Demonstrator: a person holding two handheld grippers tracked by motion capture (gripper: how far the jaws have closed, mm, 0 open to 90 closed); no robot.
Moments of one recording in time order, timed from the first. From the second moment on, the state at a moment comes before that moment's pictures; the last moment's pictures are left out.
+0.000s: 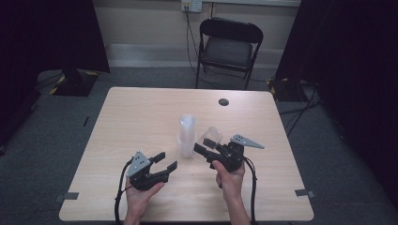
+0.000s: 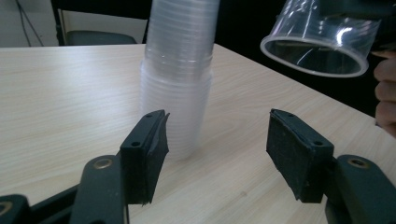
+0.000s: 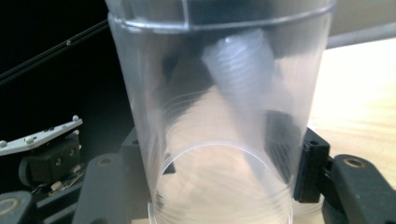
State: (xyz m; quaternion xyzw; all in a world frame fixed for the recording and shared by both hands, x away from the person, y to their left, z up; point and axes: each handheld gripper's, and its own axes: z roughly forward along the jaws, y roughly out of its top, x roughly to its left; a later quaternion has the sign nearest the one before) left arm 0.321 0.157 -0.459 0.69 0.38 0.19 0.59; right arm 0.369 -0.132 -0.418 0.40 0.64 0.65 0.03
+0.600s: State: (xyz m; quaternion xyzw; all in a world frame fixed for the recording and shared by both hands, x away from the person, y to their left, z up) left arm 0.316 0.135 -0.461 0.70 0.32 0.21 0.60; right arm 0.353 -0.114 -0.443 0.42 0.64 0.64 -0.03
